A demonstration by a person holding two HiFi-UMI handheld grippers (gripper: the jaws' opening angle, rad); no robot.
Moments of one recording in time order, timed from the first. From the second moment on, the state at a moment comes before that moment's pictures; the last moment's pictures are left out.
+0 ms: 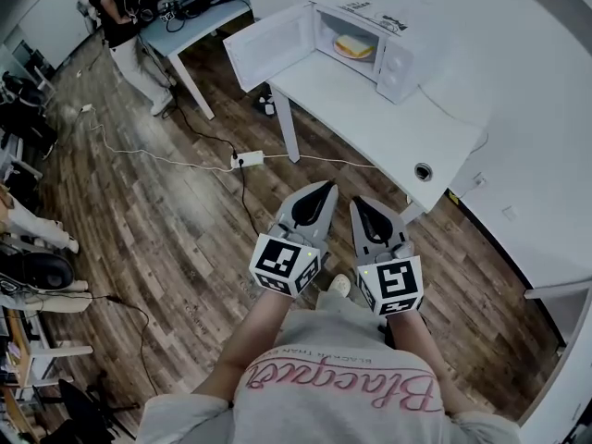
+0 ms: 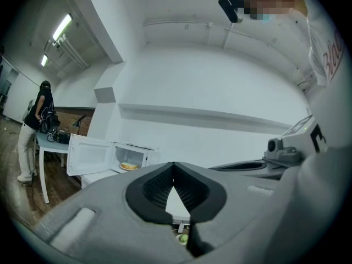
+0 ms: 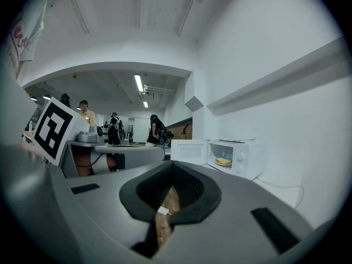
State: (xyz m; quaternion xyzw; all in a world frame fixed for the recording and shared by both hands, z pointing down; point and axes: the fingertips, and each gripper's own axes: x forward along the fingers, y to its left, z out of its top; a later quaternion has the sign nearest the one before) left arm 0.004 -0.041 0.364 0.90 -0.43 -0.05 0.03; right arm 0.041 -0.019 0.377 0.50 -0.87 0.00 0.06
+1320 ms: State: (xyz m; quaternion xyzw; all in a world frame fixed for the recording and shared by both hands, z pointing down) left arm 0.041 -0.165 0.368 0.89 -0.44 -0.05 0.03; right arm 0.083 -0.139 0.383 0.49 -0.87 0.00 0.06
